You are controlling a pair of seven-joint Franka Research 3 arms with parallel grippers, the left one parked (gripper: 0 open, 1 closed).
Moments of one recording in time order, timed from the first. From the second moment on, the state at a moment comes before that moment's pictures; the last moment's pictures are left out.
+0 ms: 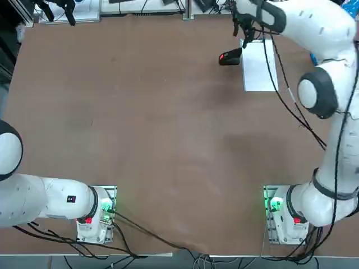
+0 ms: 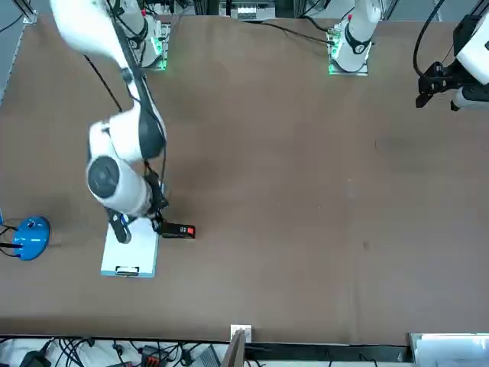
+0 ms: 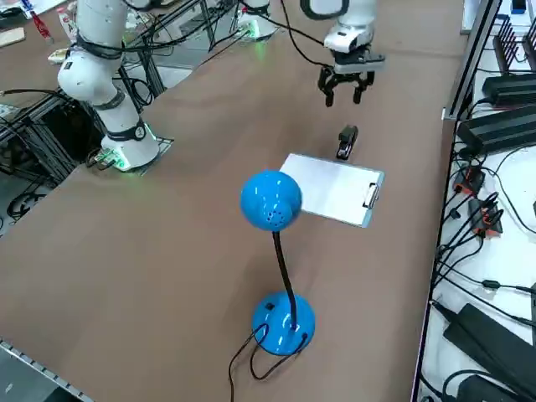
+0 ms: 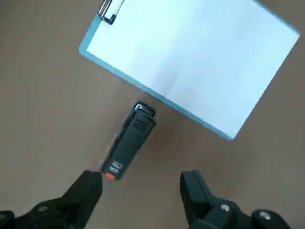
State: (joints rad) arm 0.35 0.68 -0.04 -1.28 0.02 1.92 1.45
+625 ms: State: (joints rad) arm 0.36 0.78 -0.04 -1.26 0.02 2.02 1.82
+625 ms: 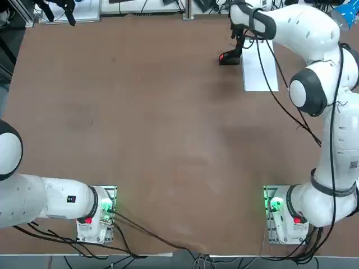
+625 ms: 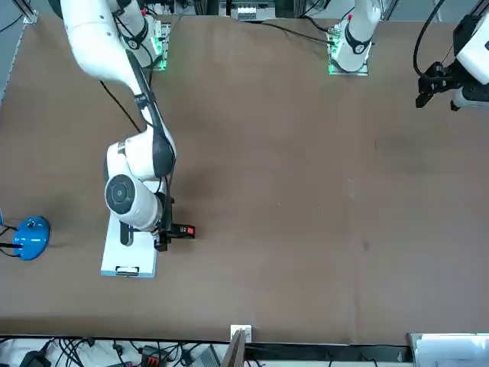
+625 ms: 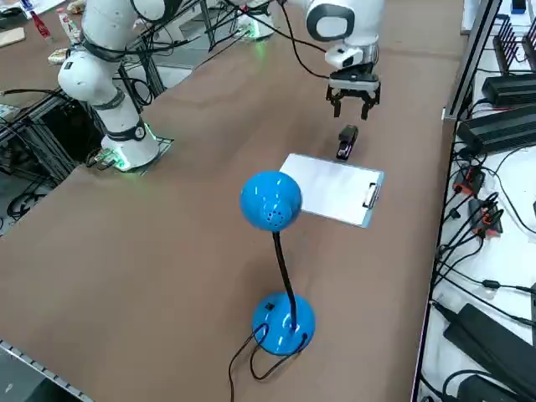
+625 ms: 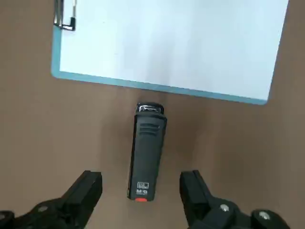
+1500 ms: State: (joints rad) arm 0.38 0.85 -0.05 -1.26 -0.01 2.06 1.92
